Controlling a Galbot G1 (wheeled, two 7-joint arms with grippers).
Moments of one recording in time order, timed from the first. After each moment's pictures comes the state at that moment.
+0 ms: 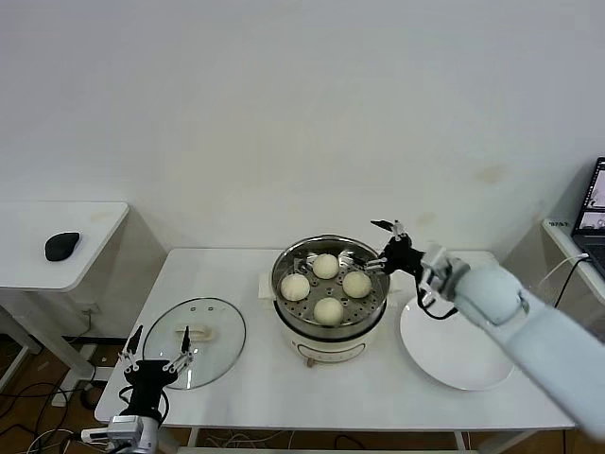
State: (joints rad) left arm 1.62 -1.28 -0.58 -2.04 -0.09 -0.04 -0.20; right arm -0.69 0.72 0.01 1.80 0.37 -0.15 -0.23
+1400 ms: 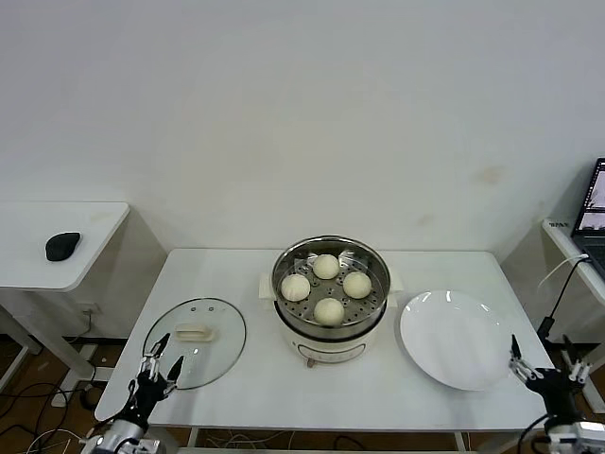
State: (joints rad) left arm 1.48 -1.07 -0.55 -1.61 1.03 -0.19 -0.25; right arm -1.62 1.44 1.07 1.98 0.12 0.05 -0.15
